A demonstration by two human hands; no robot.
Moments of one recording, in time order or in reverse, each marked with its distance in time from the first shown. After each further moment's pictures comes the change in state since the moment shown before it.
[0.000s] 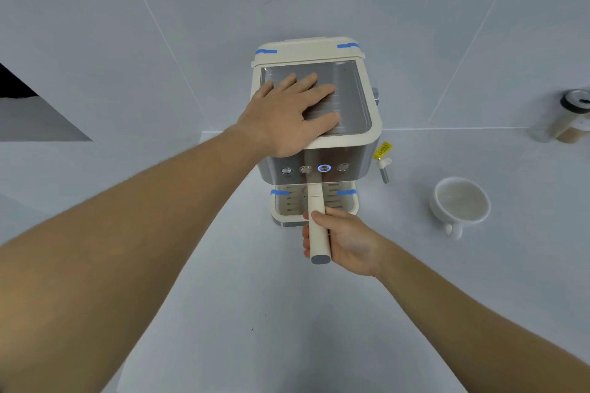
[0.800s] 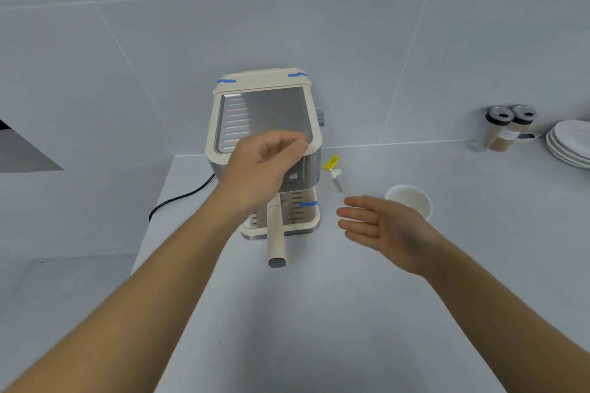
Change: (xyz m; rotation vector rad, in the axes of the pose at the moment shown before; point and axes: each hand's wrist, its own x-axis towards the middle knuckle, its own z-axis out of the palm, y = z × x) left_hand -0.083 0.084 -0.001 -1.092 0.246 -0.165; right_hand -0.110 -0.050 -0.075 -0.015 0.239 -0.227
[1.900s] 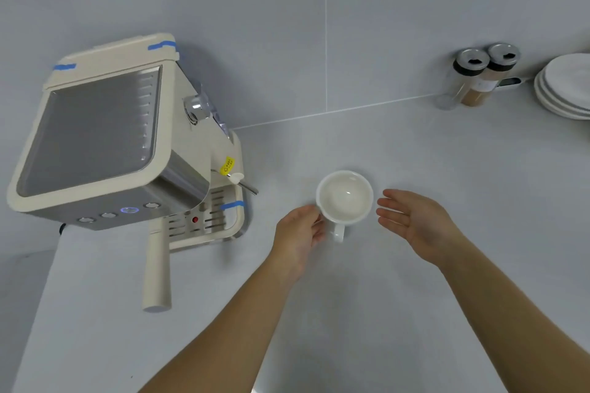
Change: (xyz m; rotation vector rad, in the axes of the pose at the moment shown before) left_hand 0.043 -0.134 0.247 -0.449 0.040 -0.840; right_hand 0.070 -0.008 -0.218 0.110 0.397 0.071
